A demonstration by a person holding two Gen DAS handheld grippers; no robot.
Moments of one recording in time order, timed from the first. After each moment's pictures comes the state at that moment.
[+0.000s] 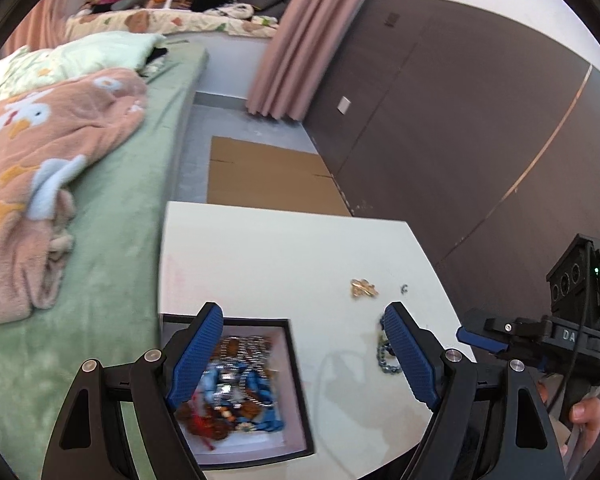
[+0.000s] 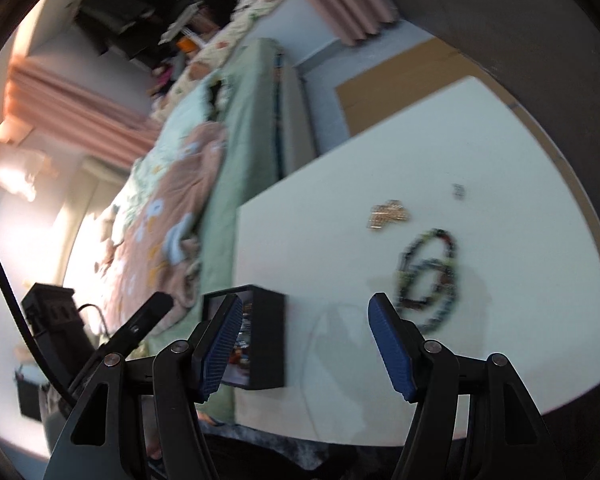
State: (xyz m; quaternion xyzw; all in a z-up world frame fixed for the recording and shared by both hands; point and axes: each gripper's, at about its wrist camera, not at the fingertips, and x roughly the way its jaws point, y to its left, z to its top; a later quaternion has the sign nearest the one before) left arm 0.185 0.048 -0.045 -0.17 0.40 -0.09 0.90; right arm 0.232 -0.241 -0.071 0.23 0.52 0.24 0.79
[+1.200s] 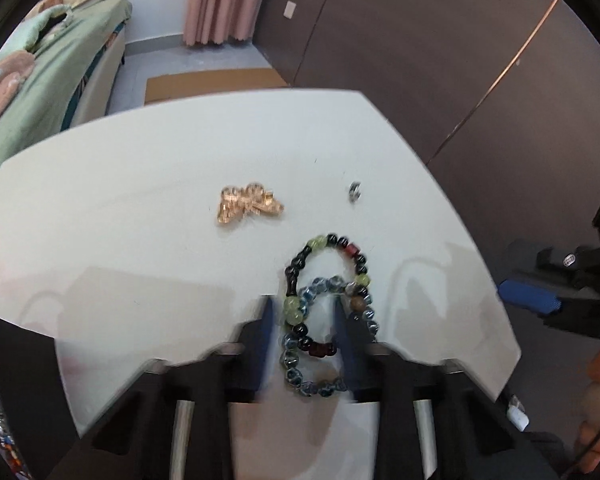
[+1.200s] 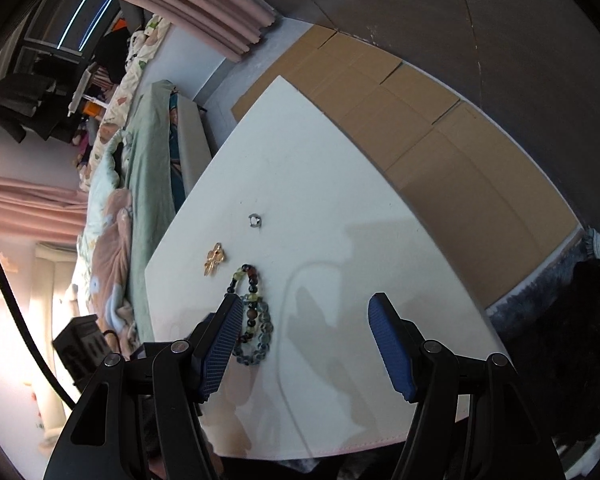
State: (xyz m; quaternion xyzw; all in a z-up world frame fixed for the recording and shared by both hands) left arm 0.254 -0.106 -0.152 -0.09 0.52 -0.14 0.84; right arm 0.259 -0.368 -0.132 0.32 0.55 0.11 0.76
